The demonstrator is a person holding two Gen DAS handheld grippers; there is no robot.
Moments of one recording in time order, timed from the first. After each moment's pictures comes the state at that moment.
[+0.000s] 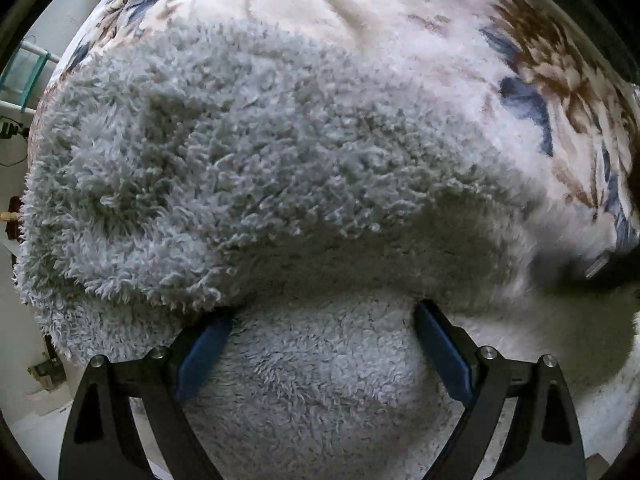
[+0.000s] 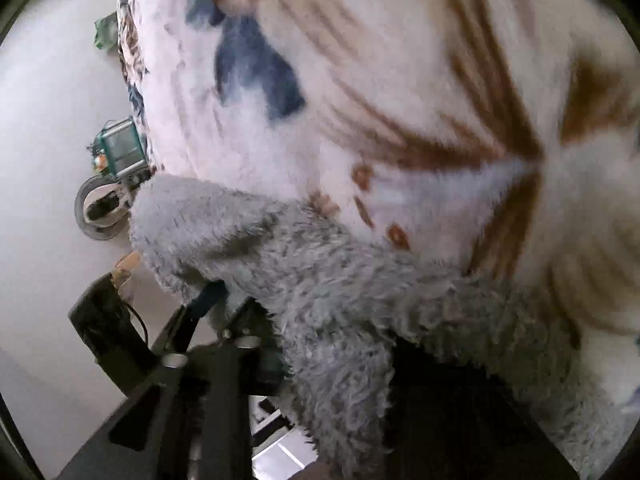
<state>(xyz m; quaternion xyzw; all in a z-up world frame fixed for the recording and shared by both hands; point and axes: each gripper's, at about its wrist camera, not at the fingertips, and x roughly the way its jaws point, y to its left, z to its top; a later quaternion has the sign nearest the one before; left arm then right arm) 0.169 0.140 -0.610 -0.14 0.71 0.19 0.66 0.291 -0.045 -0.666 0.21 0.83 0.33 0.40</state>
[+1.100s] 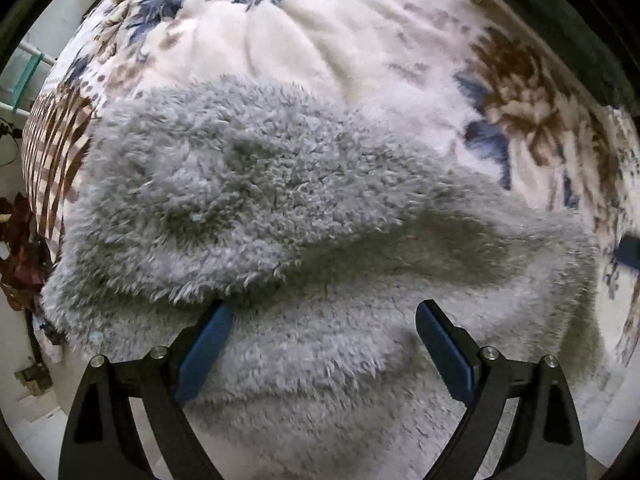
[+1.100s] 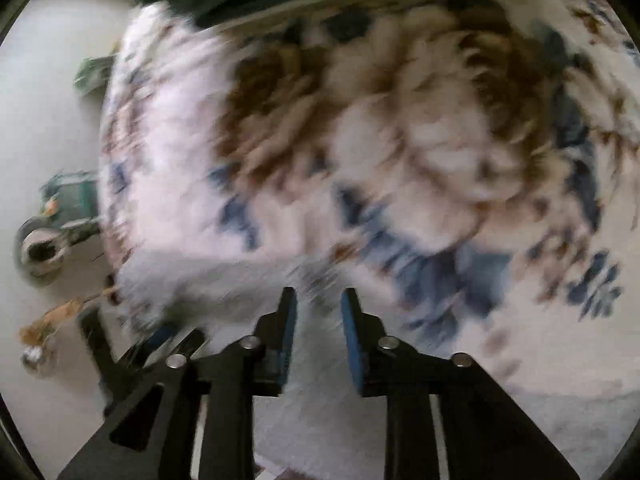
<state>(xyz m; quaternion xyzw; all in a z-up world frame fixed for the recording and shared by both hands) 0.204 0.152 -0.556 -0.17 0.69 0.17 0.68 0.337 -0.153 -0.530 0.11 0.76 0.25 0.59</state>
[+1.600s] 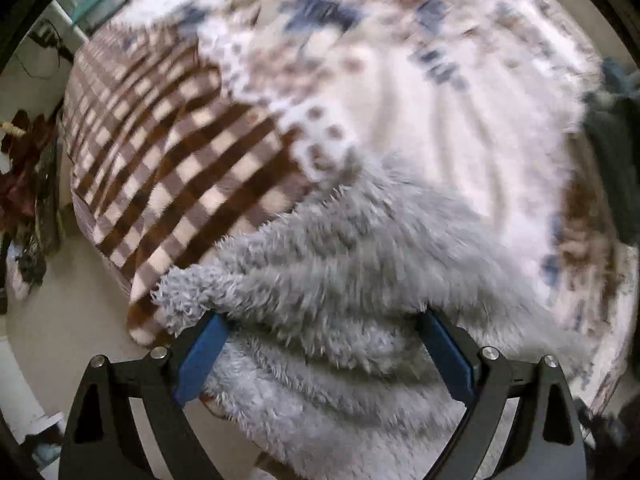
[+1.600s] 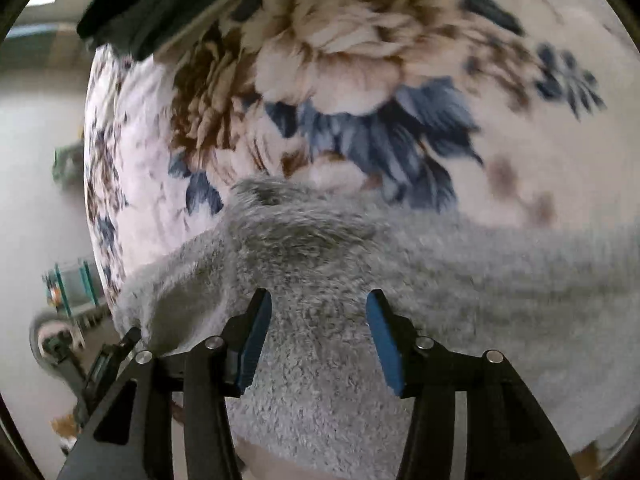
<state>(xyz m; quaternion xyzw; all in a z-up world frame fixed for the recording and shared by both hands) 0.143 0.277 -0.554 -0.28 0.63 0.26 0.67 0.231 -0.202 -0.543 0.24 0.73 0.10 0.64</state>
